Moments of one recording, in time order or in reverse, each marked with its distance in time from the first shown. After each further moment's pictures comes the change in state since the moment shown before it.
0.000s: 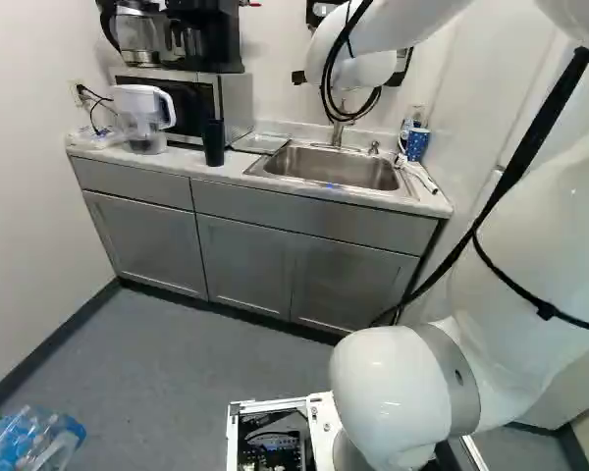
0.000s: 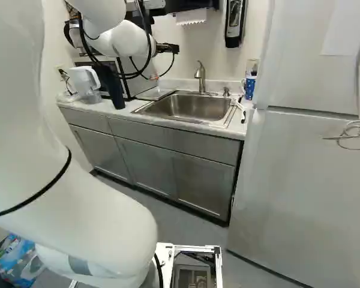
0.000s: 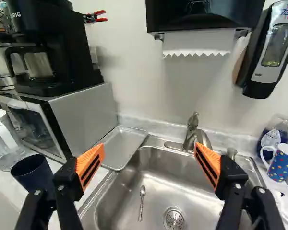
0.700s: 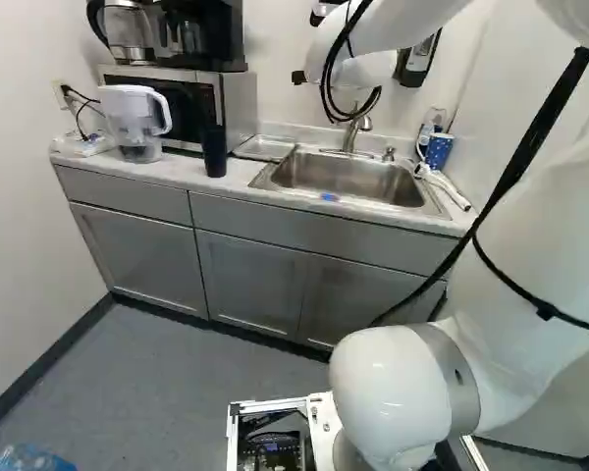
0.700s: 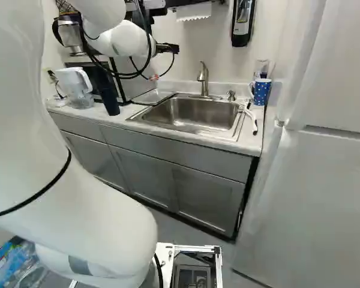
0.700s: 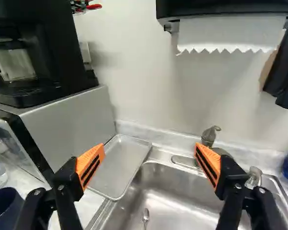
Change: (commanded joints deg) arm 0.0 0.0 0.0 0.0 0.0 0.0
